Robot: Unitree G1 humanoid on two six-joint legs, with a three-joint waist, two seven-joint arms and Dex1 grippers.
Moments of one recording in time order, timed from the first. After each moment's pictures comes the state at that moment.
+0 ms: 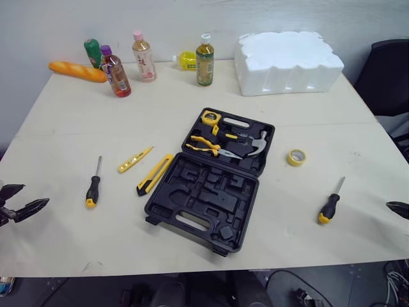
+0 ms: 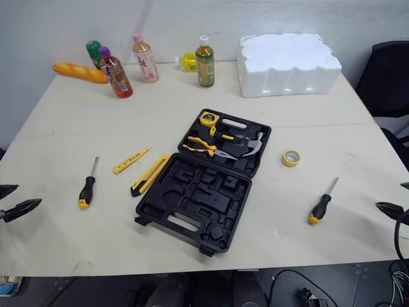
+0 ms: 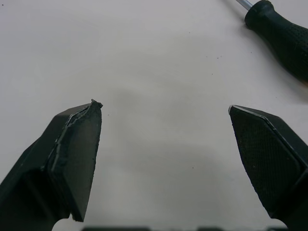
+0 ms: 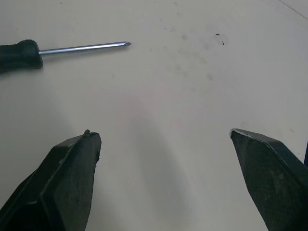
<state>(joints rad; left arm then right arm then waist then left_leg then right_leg) -0.04 1.07 0.56 0.64 -0.30 0.10 -1.01 0.01 -1.15 -0.54 0.58 0.29 0.01 1.19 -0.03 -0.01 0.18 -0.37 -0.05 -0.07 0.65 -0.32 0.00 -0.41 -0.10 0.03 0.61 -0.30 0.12</state>
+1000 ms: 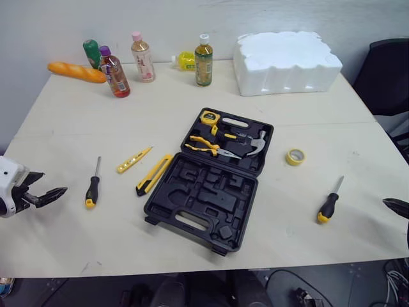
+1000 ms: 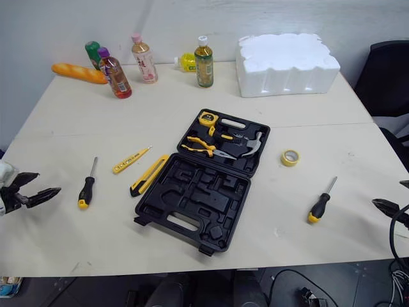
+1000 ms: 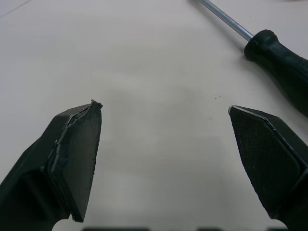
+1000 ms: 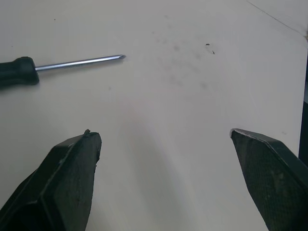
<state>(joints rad) -0.24 1.05 0.38 0.69 -0.24 0.08 -0.95 0.09 -1.10 -0.59 0.45 0.32 0.07 1.09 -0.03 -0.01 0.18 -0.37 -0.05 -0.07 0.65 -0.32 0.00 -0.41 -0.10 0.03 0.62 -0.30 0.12</state>
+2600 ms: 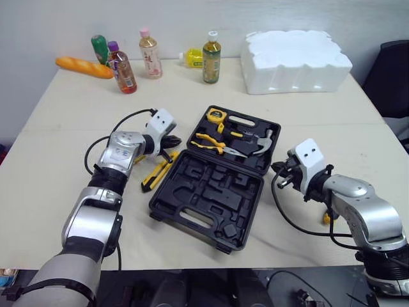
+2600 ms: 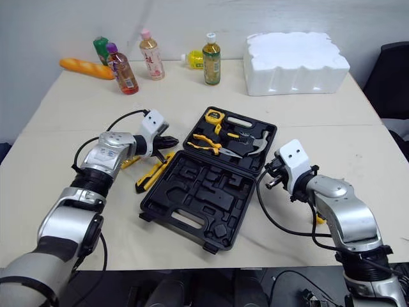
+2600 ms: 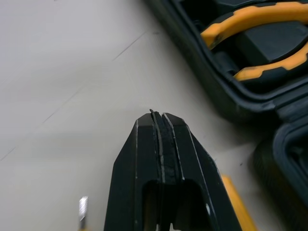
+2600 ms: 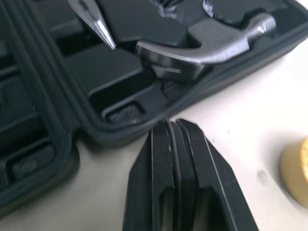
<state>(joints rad) -1.00 0.43 -0.16 0.81 0.01 0.29 -0.72 -0.32 -0.66 -0.04 -0.35 0.32 0.84 0.52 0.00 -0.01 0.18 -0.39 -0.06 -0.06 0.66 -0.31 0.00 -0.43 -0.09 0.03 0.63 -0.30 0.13</state>
